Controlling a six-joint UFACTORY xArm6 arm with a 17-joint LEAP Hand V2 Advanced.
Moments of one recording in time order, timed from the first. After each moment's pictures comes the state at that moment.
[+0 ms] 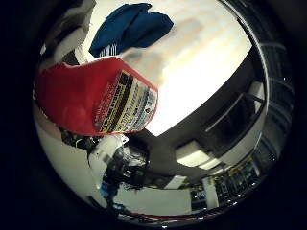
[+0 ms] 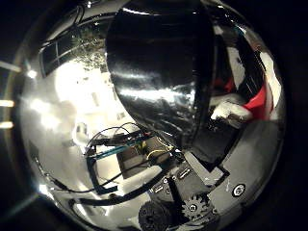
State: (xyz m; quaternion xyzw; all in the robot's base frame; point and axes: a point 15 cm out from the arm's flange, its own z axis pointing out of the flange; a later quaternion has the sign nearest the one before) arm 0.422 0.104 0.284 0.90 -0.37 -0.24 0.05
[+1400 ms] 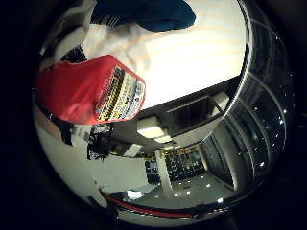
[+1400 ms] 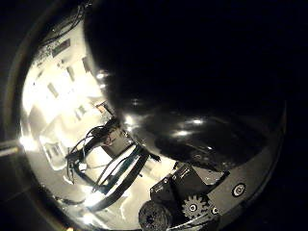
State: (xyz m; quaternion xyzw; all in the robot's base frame) arm 0.390 0.195 0.241 0.91 -0.27 -0.17 0.27
